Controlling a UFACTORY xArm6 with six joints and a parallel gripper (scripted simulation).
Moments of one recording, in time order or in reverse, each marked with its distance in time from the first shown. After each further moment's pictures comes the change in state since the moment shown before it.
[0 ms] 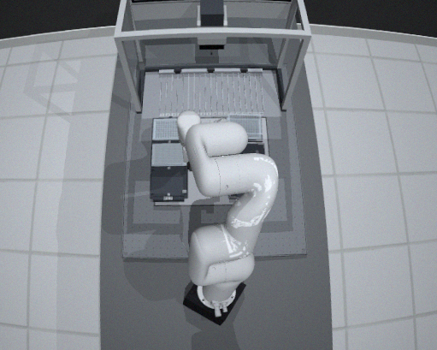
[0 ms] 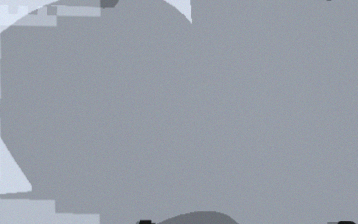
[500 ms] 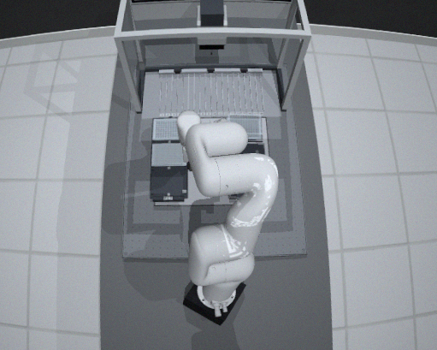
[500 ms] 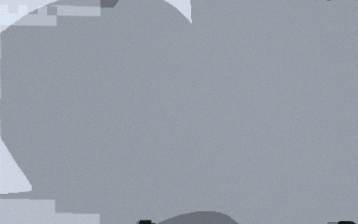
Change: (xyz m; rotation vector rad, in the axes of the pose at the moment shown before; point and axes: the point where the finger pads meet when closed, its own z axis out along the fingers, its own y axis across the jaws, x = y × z) arm 0.000 0.000 0.000 0.000 0.000 0.000
